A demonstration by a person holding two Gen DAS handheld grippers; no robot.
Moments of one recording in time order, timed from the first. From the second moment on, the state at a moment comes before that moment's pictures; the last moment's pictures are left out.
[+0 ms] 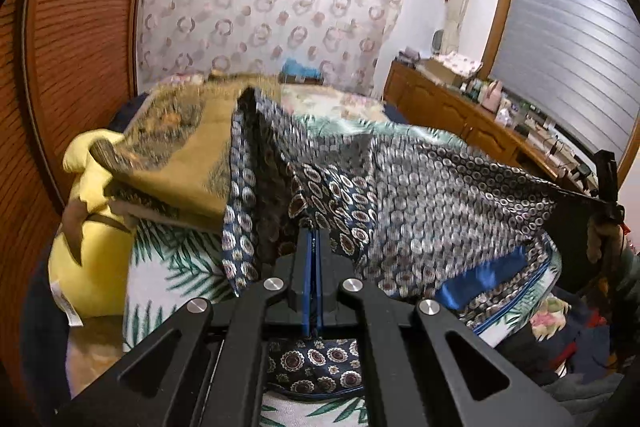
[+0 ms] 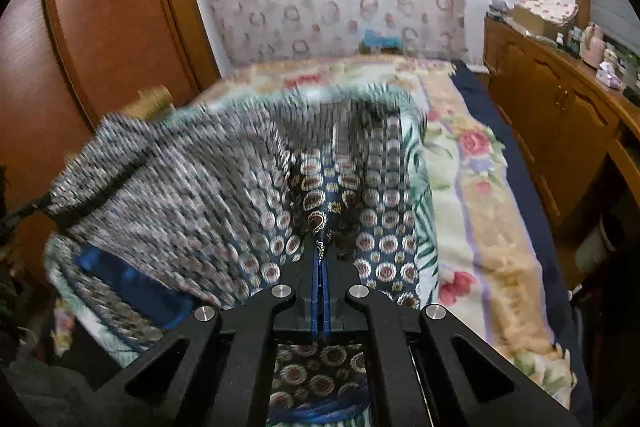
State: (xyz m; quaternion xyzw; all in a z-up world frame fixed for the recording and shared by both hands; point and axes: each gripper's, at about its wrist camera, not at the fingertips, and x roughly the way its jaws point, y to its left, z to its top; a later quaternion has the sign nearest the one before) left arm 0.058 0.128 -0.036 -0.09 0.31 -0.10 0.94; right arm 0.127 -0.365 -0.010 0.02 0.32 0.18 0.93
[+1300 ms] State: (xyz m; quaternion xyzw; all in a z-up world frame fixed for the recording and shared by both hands) left arm 0.105 0.143 -0.110 -0.08 0.39 -0.02 0.92; right arm 0.122 -0.264 -0.061 -0.04 0.32 0.21 0.92
